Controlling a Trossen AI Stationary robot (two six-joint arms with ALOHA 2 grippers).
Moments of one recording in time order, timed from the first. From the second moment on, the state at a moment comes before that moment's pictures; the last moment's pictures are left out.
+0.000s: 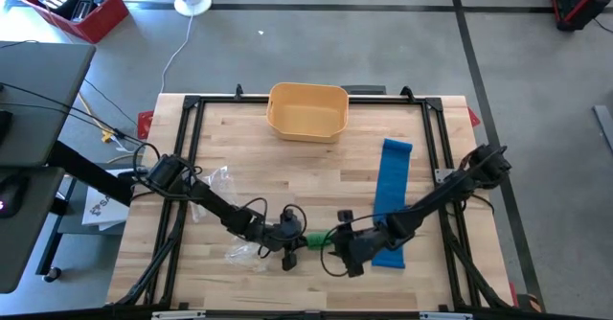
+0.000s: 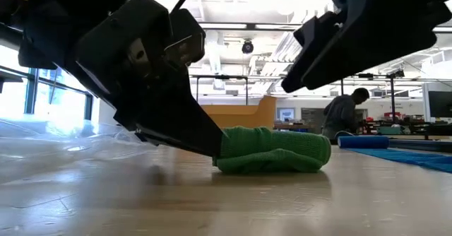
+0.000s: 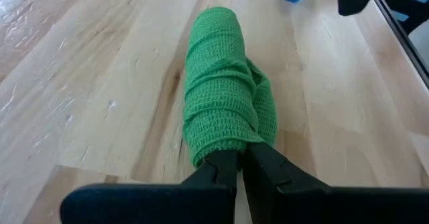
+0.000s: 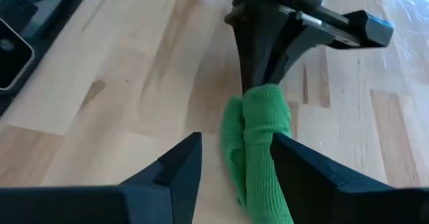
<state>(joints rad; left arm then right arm) -0.47 2.00 0.84 0.56 -0.32 -0.53 0.56 1.76 0.96 0.02 0.36 0.21</state>
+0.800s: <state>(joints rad) -0.39 1.93 0.84 0.43 -0.14 -0.58 0.64 1.76 0.96 0.03 0.58 0.38</state>
